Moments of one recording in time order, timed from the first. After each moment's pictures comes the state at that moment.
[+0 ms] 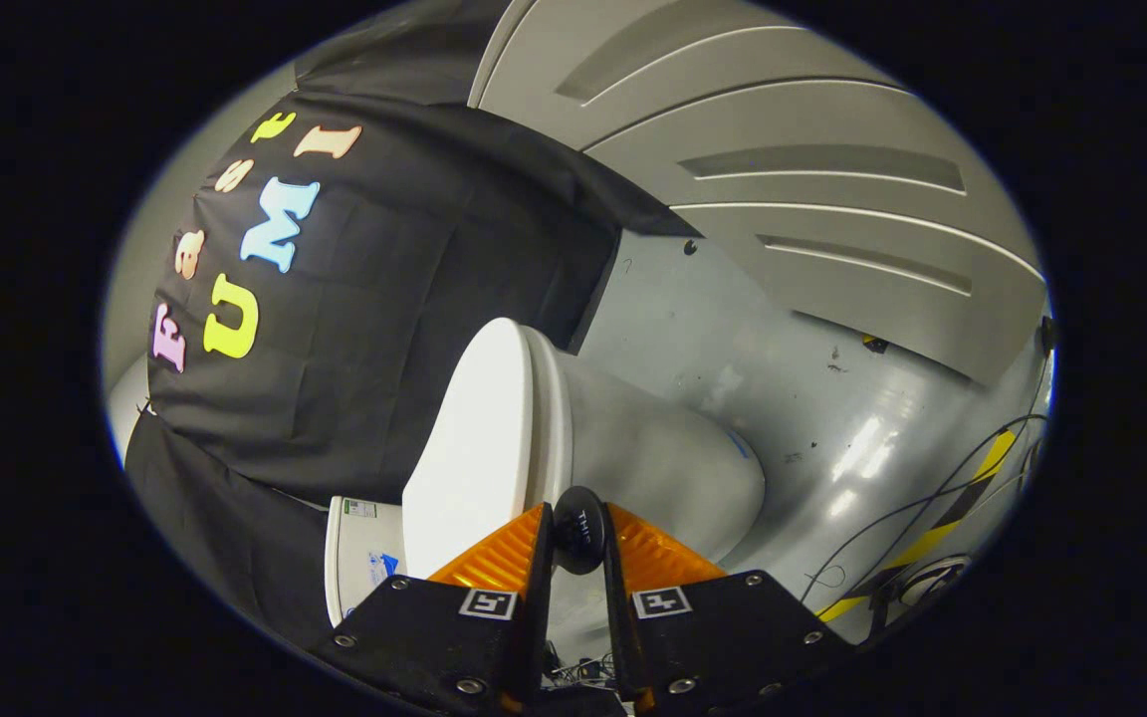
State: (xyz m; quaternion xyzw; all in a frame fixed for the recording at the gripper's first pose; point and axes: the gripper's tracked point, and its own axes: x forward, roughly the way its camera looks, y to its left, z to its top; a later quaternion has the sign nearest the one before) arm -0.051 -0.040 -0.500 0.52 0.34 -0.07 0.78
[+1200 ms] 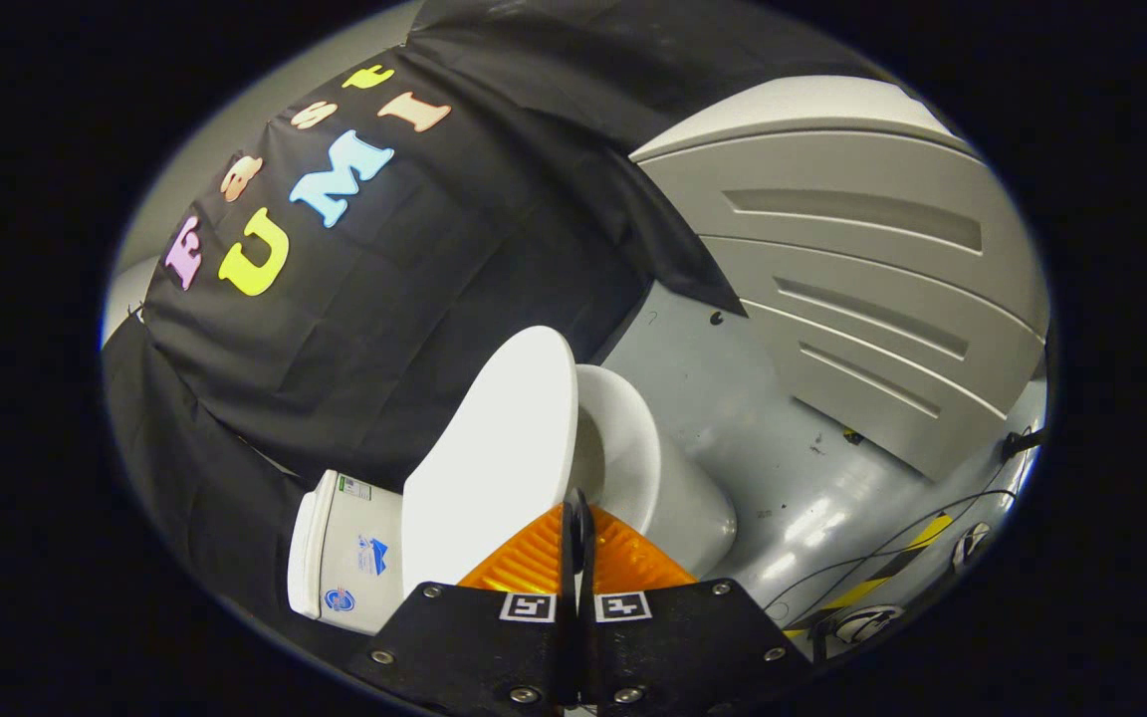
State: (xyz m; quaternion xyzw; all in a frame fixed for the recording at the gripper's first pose) arm -0.039 -0.028 -0.394 0.37 0.32 -0.08 0.87
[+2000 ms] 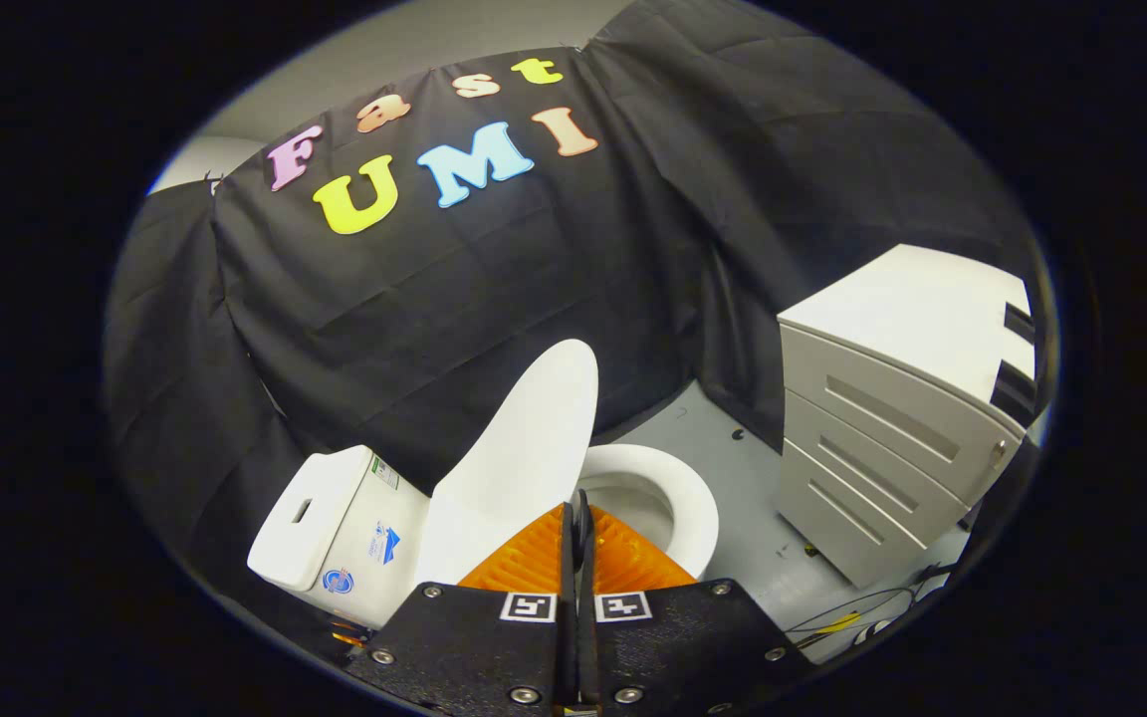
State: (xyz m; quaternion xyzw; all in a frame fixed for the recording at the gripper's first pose) arm -0.017 0.039 -0.251 0.17 0.25 -0.05 0.95
